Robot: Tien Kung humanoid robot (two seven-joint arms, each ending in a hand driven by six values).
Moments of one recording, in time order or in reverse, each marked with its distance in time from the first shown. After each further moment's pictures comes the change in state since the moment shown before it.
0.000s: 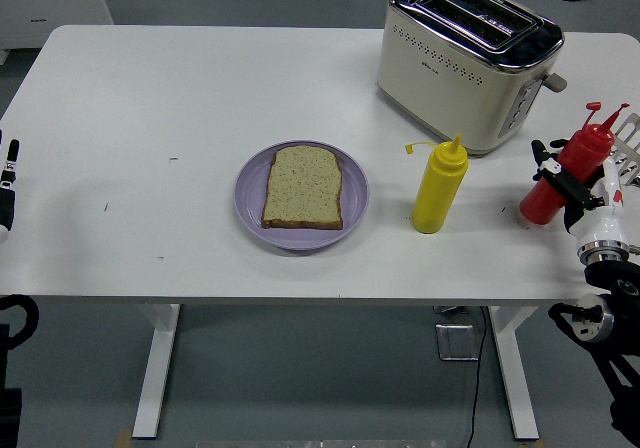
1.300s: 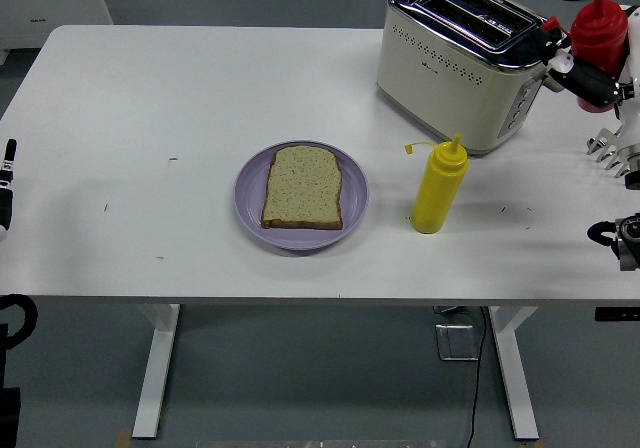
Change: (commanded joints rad) left arm -0.001 0.000 -0.007 0.000 0.000 0.000 -0.002; right arm 0.202 -0.122 -0.004 0.248 -0.862 -0.160 -0.218
